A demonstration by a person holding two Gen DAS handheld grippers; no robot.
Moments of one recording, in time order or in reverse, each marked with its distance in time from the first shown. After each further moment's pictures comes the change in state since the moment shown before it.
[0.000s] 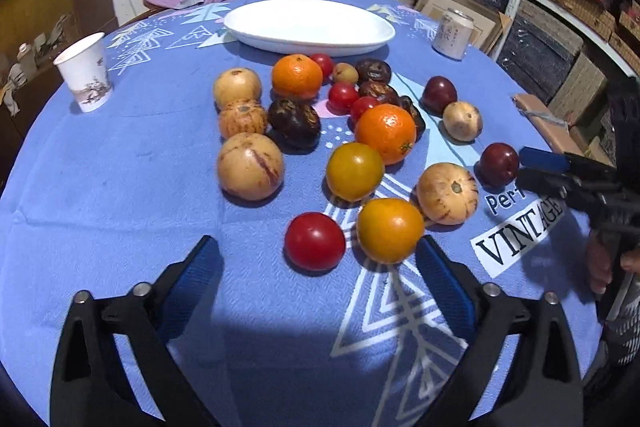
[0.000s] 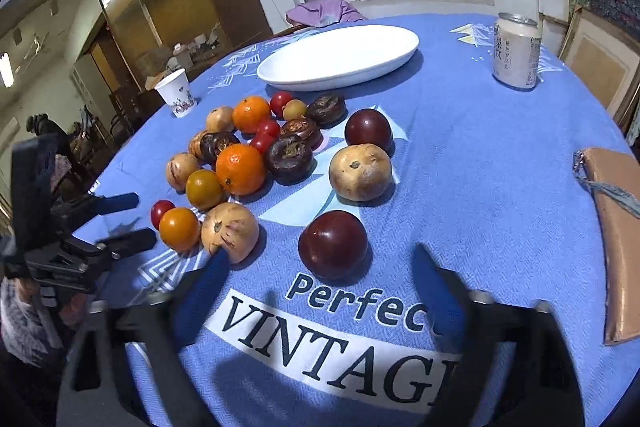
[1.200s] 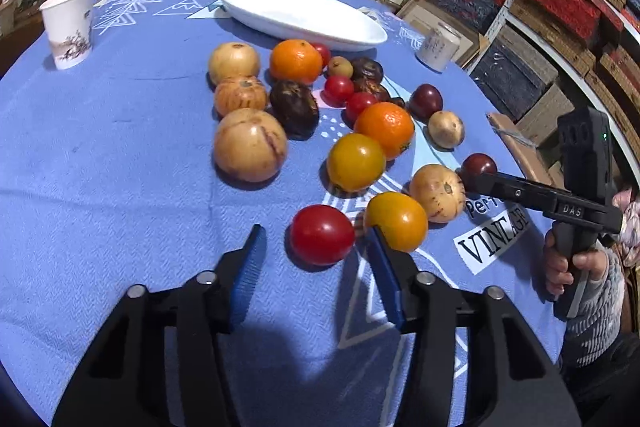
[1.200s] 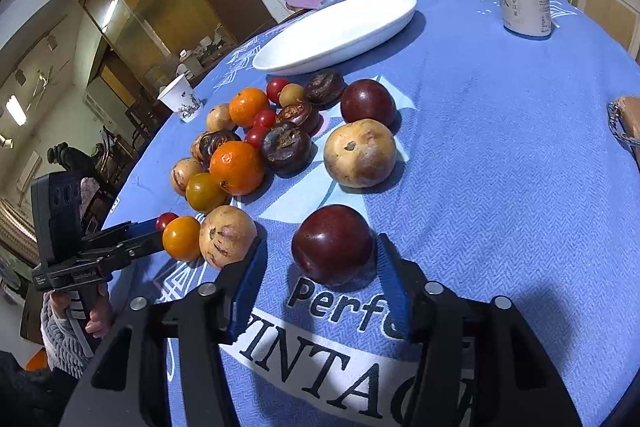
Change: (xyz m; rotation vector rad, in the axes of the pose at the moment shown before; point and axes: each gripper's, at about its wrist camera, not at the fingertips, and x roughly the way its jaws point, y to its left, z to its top) left arm 0.007 0.031 -0.007 -0.101 0.014 -0.187; right arm 0.025 -0.014 0.003 0.092 0.082 0.106
